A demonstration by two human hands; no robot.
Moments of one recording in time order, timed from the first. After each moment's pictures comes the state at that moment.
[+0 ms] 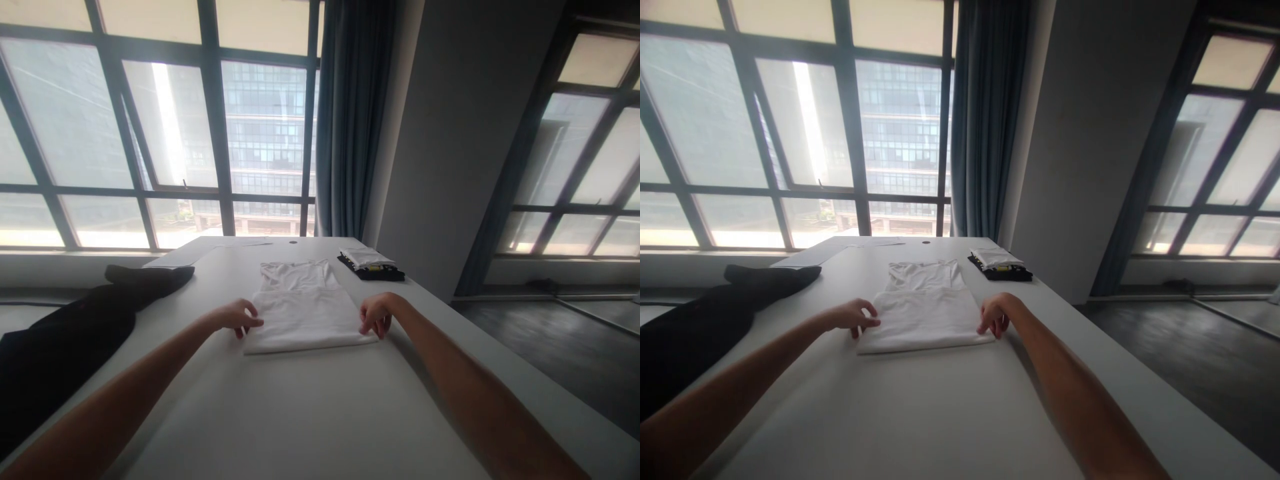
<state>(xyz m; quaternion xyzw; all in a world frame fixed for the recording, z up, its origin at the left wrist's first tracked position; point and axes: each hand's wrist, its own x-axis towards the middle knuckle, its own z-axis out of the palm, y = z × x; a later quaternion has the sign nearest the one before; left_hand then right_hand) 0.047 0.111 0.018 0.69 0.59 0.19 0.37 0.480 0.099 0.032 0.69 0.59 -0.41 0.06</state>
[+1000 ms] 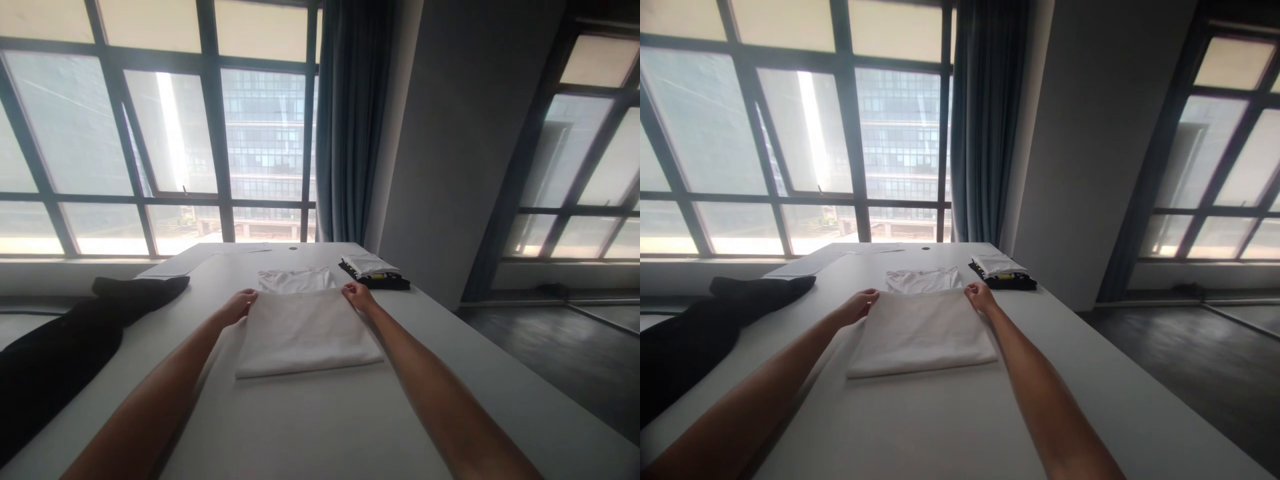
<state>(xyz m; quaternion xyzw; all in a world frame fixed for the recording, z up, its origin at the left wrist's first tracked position) 0.068 0.187 0.007 0.60 0.50 0.41 0.47 0.460 0.176 -0.004 0.63 0.60 -0.20 -0.45</state>
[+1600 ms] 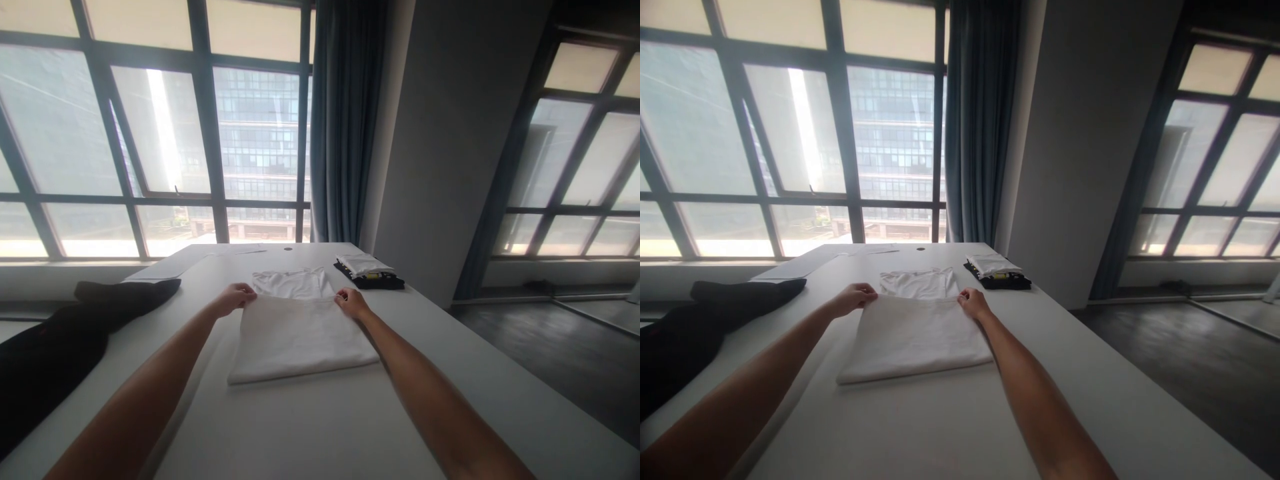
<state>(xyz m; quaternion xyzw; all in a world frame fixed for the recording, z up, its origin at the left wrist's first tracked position) 0.062 0.213 0.022 0.65 0.53 0.38 0.39 0.456 0.170 -0.013 0.66 0.65 -0.10 -0.36</state>
